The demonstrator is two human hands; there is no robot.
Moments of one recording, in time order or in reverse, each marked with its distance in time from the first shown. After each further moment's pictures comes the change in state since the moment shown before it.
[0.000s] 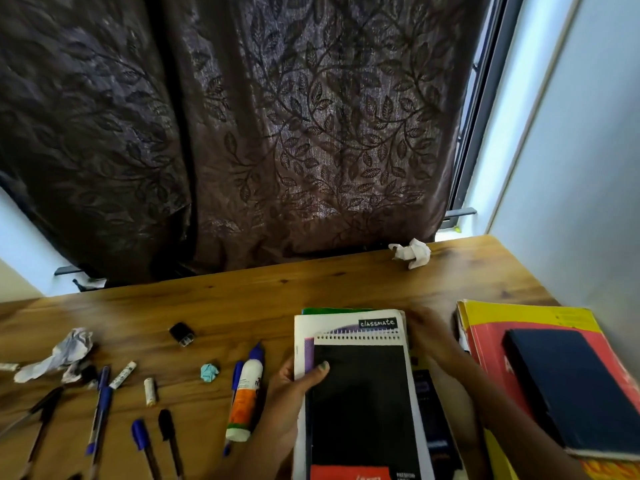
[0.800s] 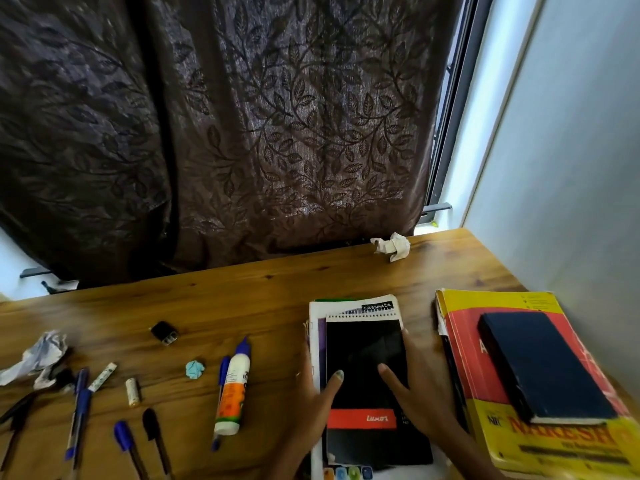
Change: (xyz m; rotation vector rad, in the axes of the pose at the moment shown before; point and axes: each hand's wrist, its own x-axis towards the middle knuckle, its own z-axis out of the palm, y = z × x) left_hand 0.026 -0.067 0.015 0.512 -0.081 0.249; right_hand -0.077 0.052 0.044 -0.308 0.212 0.035
